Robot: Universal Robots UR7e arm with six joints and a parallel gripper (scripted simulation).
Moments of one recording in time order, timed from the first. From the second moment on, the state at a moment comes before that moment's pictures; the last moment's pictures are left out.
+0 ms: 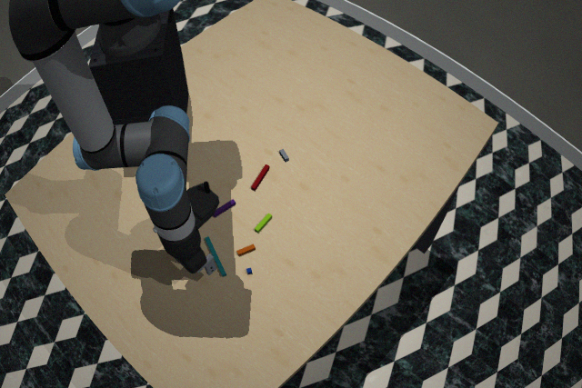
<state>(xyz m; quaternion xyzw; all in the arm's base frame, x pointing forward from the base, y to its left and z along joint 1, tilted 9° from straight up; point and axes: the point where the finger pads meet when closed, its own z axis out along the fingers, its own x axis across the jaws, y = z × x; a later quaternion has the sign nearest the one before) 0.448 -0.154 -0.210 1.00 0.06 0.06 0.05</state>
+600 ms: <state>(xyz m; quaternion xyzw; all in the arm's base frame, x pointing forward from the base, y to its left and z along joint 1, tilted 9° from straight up) 0.448 -0.154 -0.210 1.00 0.06 0.06 0.05</state>
